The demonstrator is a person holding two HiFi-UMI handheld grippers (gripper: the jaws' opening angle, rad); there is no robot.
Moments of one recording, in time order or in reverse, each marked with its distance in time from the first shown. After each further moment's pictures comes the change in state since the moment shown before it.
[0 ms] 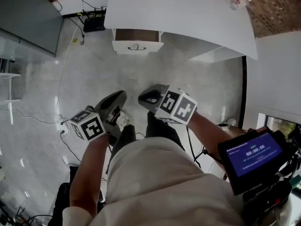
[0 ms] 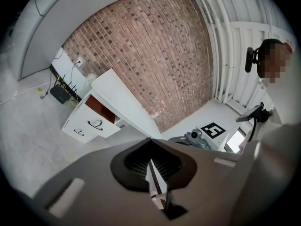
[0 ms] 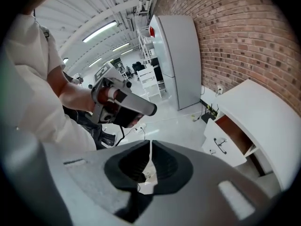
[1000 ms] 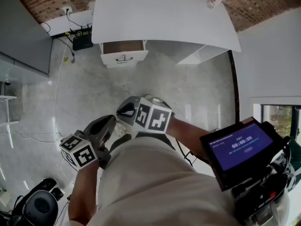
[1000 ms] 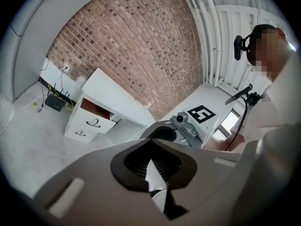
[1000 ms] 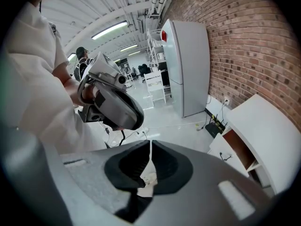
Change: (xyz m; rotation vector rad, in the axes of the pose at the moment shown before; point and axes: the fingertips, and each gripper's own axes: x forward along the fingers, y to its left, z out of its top) left arm -0.076 -0.060 -0.016 0.166 0.141 -0.039; right arm 0.016 0.071 0.053 -0.092 -0.040 -0.008
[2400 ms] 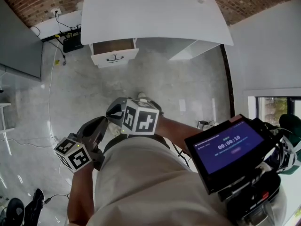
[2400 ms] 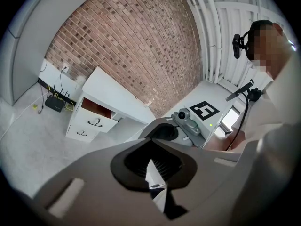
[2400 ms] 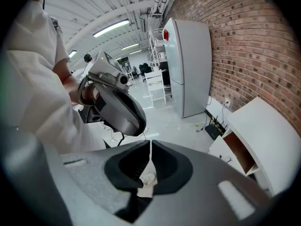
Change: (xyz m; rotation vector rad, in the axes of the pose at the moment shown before) left arm 0.004 0.001 -0.002 0.022 0.028 0.004; right arm -0.002 0.000 0.007 -0.036 0.013 -0.012
